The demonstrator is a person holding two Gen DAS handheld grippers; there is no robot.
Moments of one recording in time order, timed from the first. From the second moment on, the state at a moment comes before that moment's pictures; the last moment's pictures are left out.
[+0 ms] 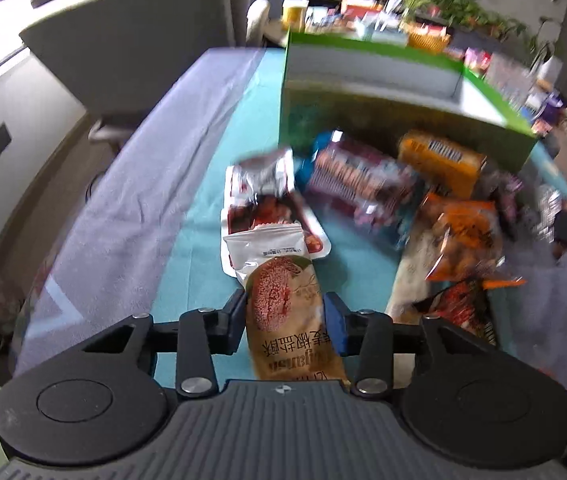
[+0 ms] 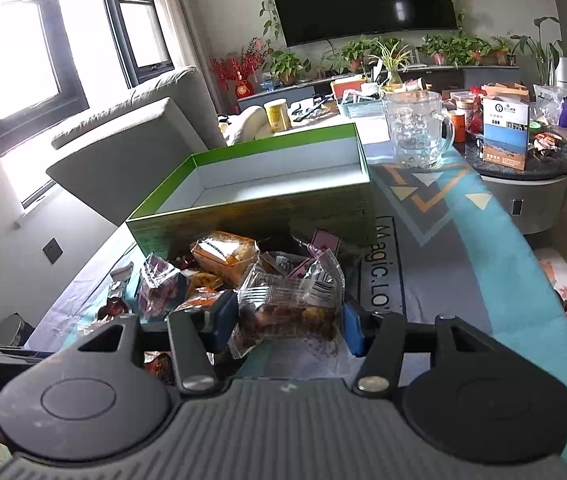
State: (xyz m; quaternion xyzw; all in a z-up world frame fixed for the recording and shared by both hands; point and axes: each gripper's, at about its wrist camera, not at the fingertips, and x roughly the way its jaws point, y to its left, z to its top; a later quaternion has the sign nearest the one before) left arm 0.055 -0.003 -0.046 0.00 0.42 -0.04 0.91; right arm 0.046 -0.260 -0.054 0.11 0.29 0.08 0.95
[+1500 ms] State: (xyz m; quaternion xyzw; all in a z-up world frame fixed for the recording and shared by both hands) left arm 0.215 -0.075 0.014 0.01 0.28 -0.11 0.95; right arm 0.144 -0.264 -0.005 0.12 0.20 0.08 0.97
